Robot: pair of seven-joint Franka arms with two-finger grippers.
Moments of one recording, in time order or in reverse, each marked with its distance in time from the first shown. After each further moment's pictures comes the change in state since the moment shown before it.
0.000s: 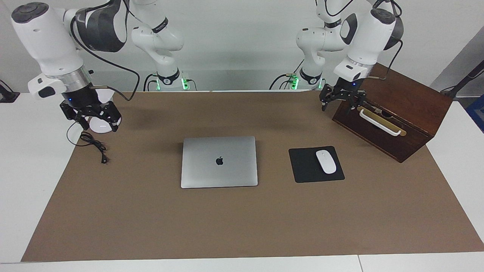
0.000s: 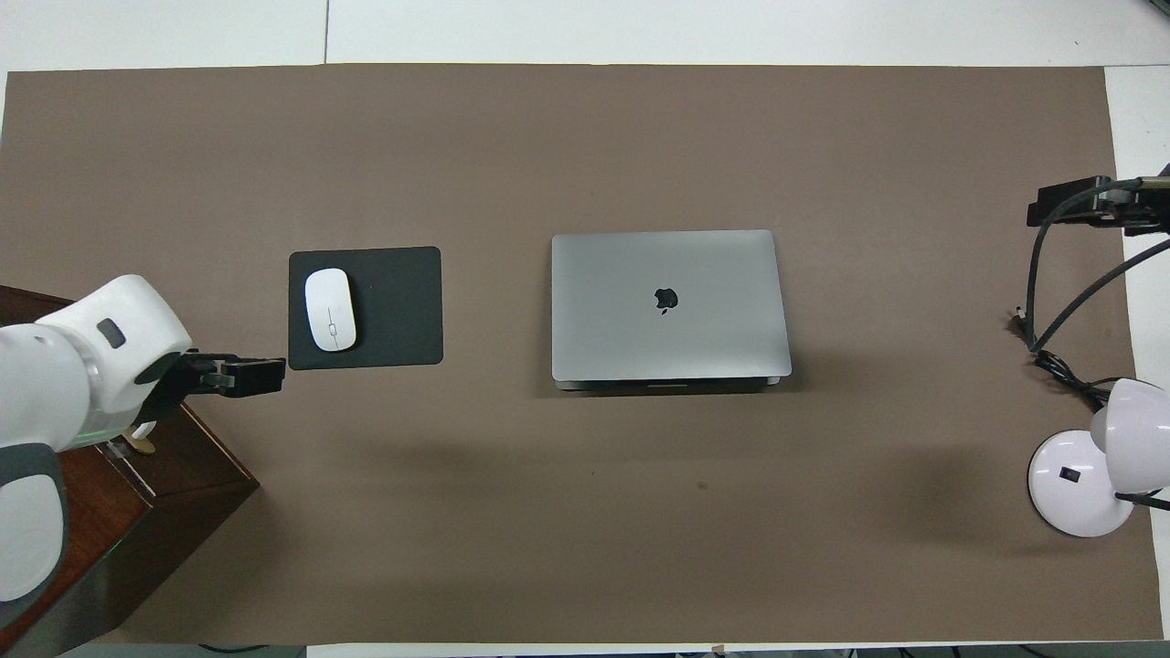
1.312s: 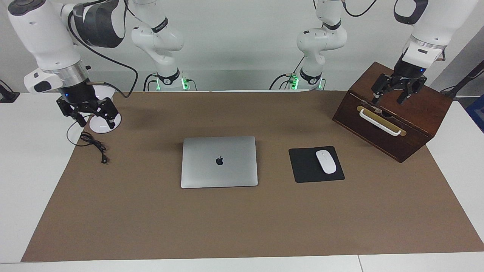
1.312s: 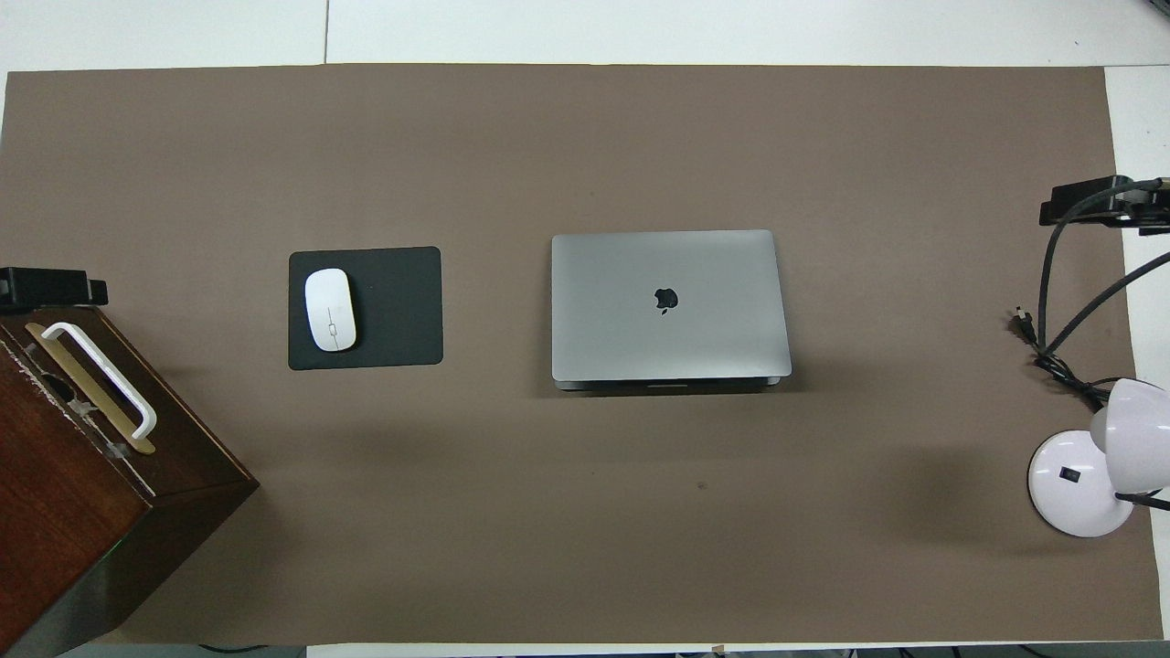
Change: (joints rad) left arm 0.203 0.199 0.000 0.481 0.003 -0.318 -0.002; right arm -0.001 -0.017 -0.004 0.001 0.000 -0.002 0.000
